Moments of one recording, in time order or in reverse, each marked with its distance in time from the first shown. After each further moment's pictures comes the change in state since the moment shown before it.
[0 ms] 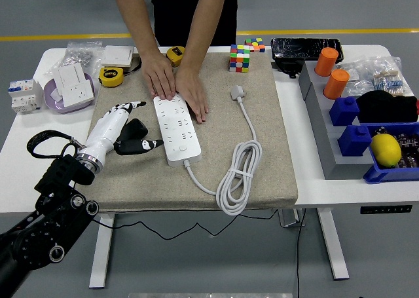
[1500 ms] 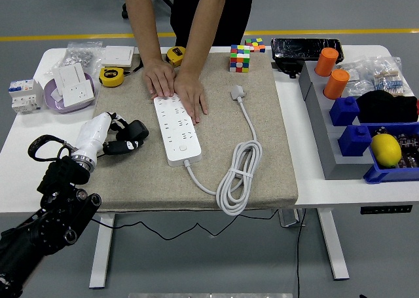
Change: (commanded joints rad) left arm -0.067 -0.069 -0.073 0.248 0.102 0.098 -0.025; right arm 0.005 -0.005 0.028 0.000 -0.027 0.005 -0.003
